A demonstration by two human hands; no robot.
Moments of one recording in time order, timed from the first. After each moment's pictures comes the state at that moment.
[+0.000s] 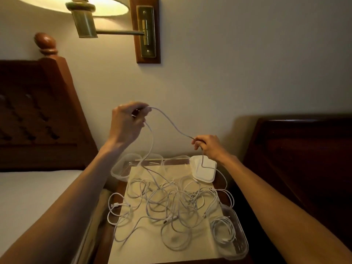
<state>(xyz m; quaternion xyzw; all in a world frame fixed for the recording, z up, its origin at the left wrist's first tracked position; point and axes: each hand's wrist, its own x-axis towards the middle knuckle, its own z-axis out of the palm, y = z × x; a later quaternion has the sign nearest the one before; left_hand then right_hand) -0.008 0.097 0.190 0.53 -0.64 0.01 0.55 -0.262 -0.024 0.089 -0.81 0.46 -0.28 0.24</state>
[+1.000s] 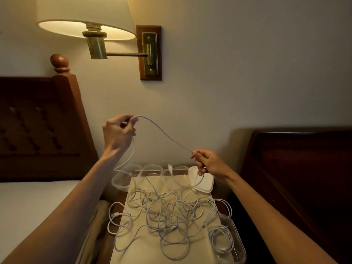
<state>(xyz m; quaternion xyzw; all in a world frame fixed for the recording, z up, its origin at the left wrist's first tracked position) 0.006 0.112 0.195 0.59 -0.50 -0.05 0.63 -0.269 0.049 0.114 -0.68 0.35 -0.35 0.54</state>
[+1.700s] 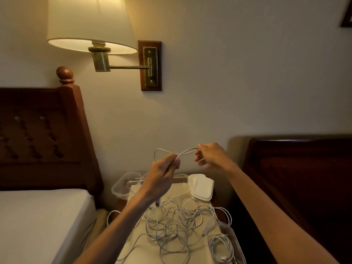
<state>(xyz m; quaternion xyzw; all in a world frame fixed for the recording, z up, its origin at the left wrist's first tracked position) -0.090 0.156 0.144 0.49 -0.71 -0.12 0.49 -0.258 0.065 0.183 -0.65 0.57 -0.33 0.38</state>
